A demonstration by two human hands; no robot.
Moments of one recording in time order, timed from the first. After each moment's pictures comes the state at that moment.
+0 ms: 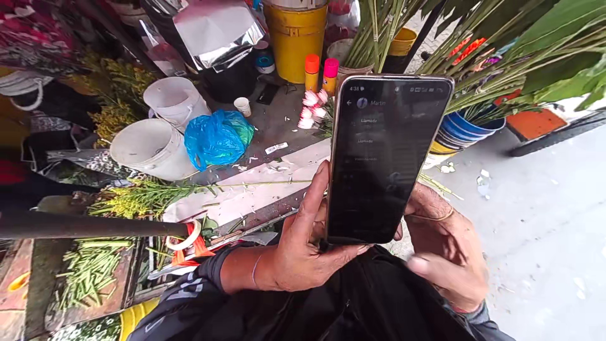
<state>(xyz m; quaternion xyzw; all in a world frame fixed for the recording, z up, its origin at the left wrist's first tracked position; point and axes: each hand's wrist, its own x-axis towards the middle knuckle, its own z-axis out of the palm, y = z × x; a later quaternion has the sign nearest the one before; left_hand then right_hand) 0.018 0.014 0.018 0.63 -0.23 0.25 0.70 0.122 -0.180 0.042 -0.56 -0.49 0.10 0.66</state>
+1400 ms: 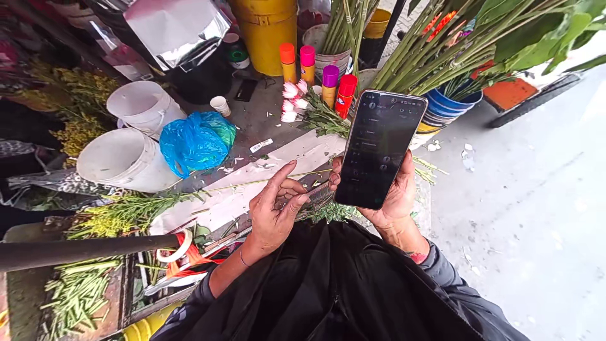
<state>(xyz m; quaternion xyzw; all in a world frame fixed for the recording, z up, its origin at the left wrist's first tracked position) 0.030 0.056 -0.046 0.76 -0.11 0.32 0.56 0.143 -0.142 -0.027 -0.11 -0.23 0.38 0.89</state>
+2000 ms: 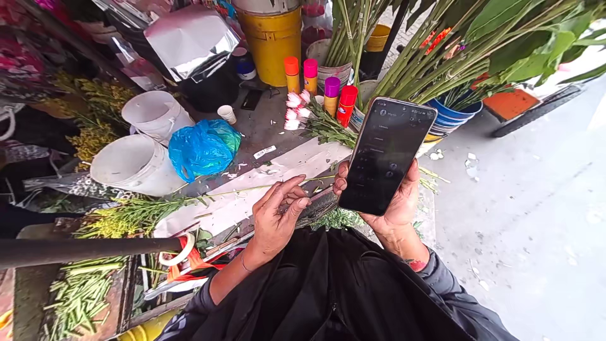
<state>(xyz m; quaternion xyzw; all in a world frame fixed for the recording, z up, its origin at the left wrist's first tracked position) 0.028 0.051 -0.045 0.77 -0.10 0.33 0.54 0.140 -0.145 -0.019 -0.09 -0.22 0.37 0.90</state>
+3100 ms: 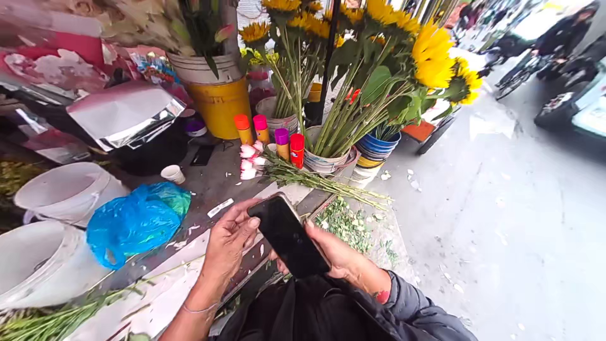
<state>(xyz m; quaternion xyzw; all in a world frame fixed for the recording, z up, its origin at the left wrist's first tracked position) 0.080 0.068 -0.028 0.62 -0.06 0.19 0.76 0.126 -0.154 -0.020 -0.34 -0.22 0.48 0.77</state>
